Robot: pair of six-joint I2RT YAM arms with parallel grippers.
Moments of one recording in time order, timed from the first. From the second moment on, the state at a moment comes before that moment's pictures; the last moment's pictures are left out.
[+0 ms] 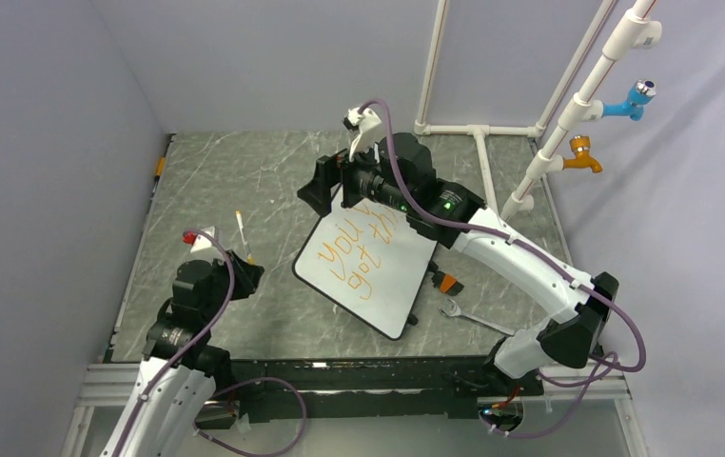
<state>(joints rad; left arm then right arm) -0.24 0.36 0.41 -0.45 0.08 -0.52 0.89 1.47 1.59 -0.31 -0.08 0.31</state>
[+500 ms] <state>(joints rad) -0.34 0.66 0.26 -0.30 -0.02 -0.65 0.89 1.42 1.45 -0.30 -0.03 0.31</state>
